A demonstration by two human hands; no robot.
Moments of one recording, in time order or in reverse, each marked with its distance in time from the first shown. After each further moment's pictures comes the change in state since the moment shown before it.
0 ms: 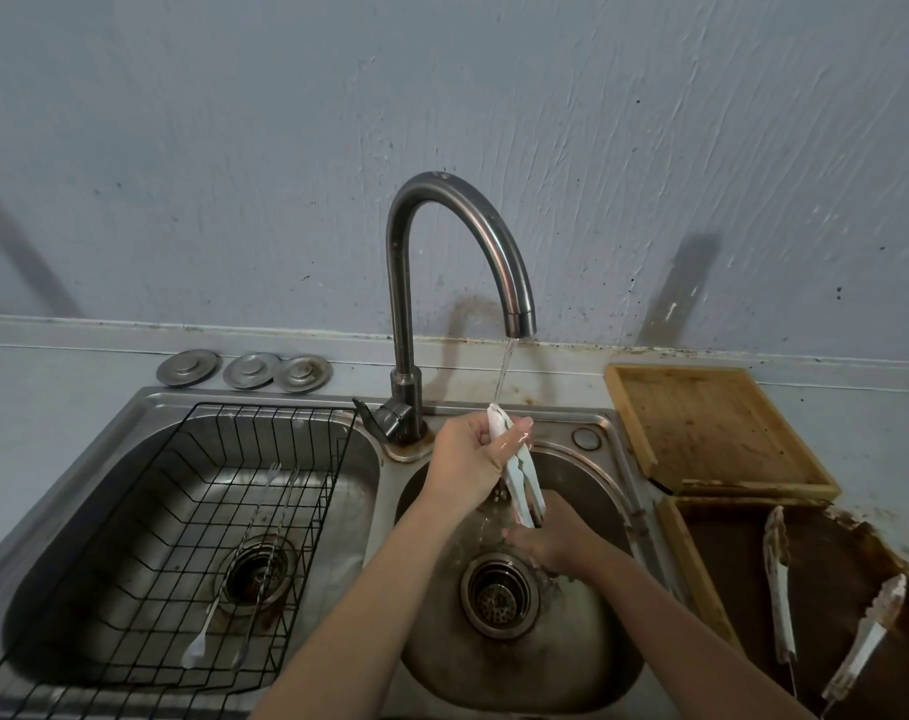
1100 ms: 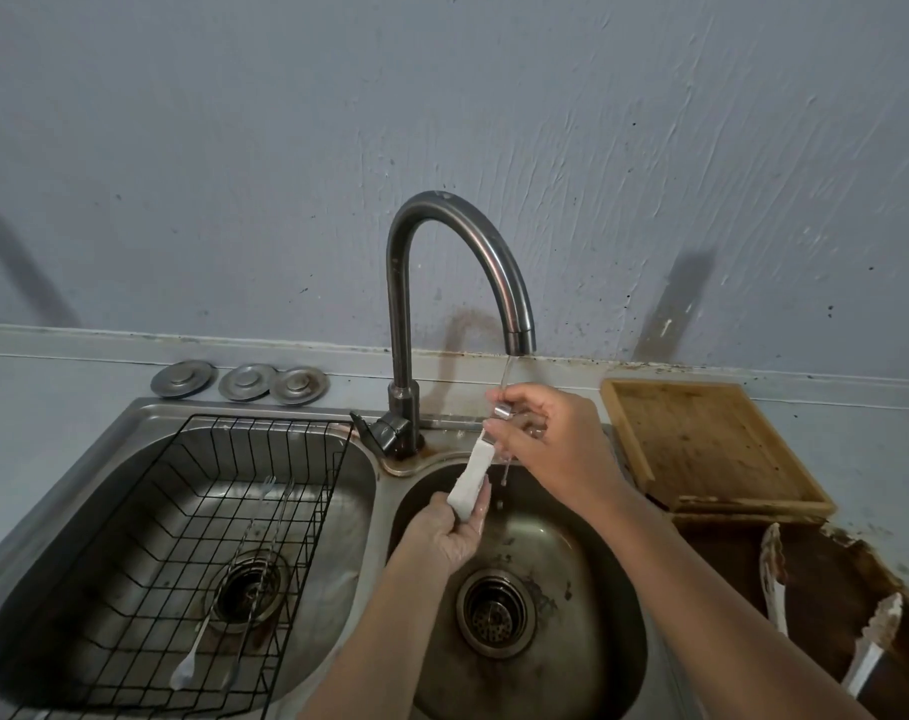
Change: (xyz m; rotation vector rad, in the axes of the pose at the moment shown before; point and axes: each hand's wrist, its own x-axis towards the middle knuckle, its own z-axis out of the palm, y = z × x) left_hand 0.010 -0.051 -0.010 -1.386 0.377 -0.910; right_hand -0.011 -0.091 -0.051 0.058 0.384 -0.599
